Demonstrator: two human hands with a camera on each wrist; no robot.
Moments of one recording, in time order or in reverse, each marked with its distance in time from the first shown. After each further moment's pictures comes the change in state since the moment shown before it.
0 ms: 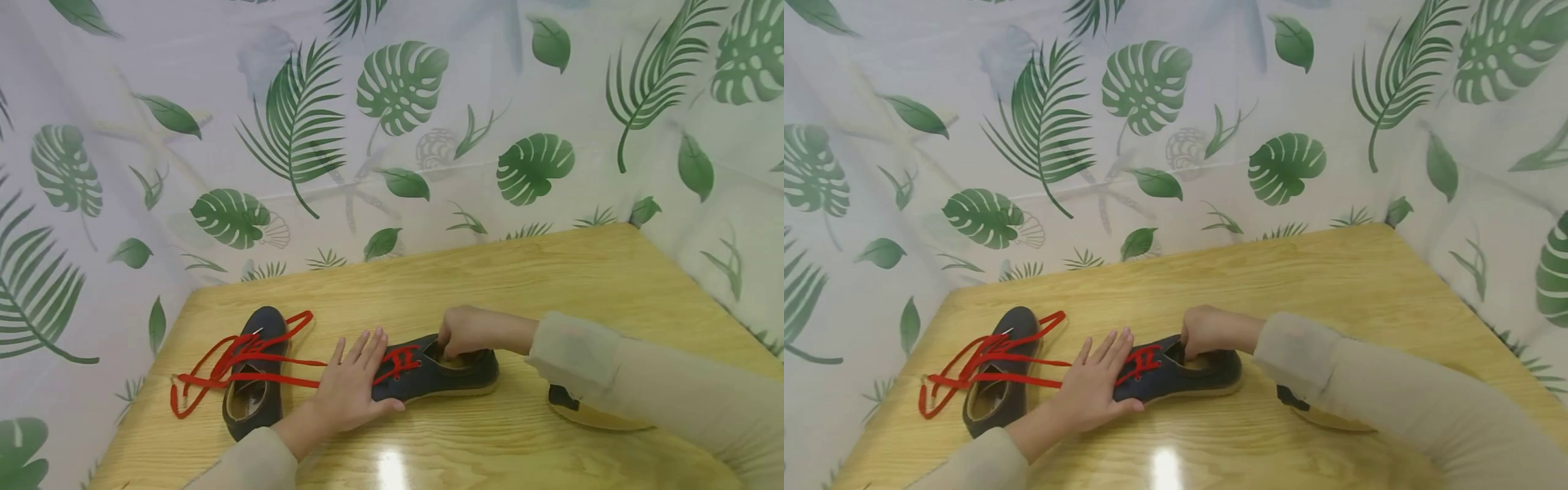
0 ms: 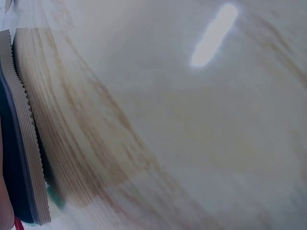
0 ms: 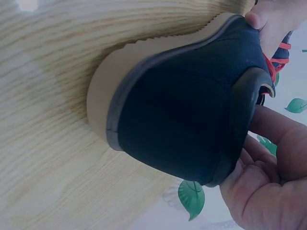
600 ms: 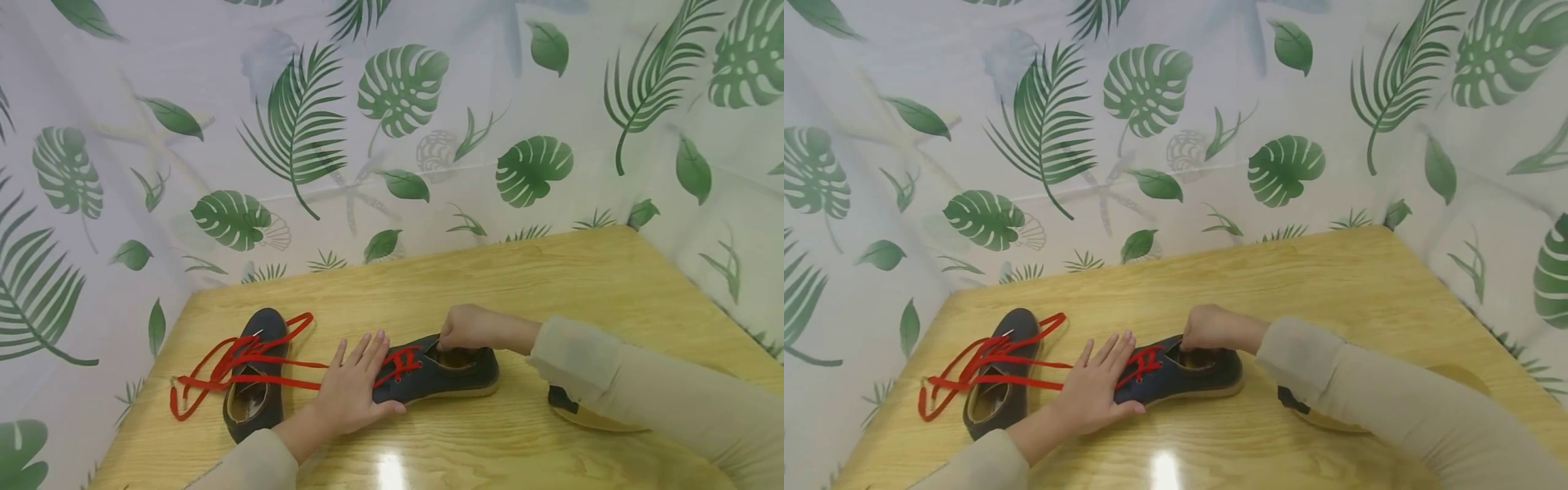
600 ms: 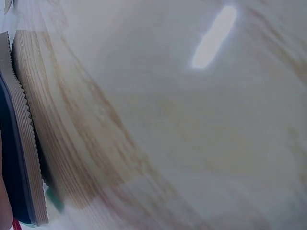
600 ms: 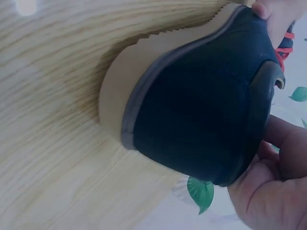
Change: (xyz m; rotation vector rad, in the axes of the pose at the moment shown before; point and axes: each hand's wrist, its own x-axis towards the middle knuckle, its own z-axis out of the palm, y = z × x) left_hand 0.000 0.000 0.006 0.021 0.026 0.013; right_hand 0.004 0.011 0.005 0.096 0.072 -0.016
